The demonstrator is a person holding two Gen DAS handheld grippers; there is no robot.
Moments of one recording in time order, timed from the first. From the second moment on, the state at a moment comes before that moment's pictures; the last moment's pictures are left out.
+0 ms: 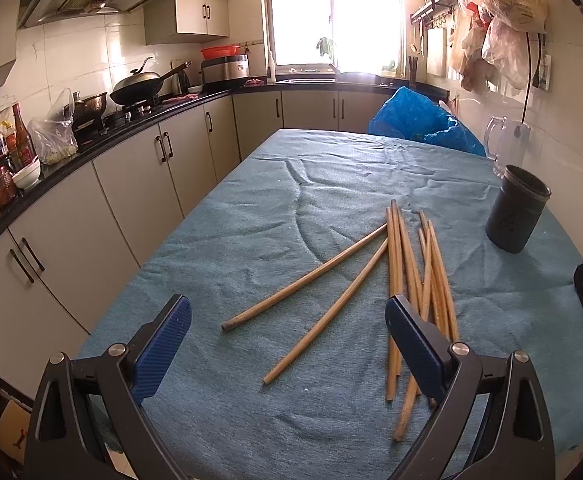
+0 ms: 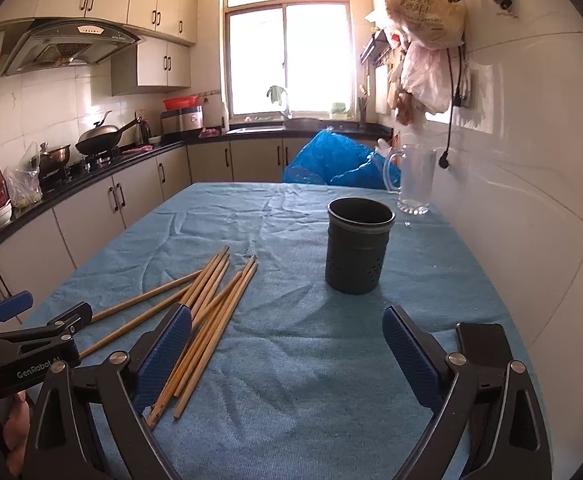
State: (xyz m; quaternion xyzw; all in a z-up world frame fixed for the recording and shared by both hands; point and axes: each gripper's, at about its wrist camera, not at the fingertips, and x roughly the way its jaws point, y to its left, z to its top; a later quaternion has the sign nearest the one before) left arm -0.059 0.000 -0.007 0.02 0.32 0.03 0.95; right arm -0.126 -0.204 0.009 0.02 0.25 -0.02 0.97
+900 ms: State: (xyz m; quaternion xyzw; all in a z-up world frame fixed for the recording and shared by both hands) left arm 0.094 -0.011 -0.039 0.14 0.49 -0.17 0.85; right arm -0.031 -0.200 0.019 0.10 0.38 0.05 0.92
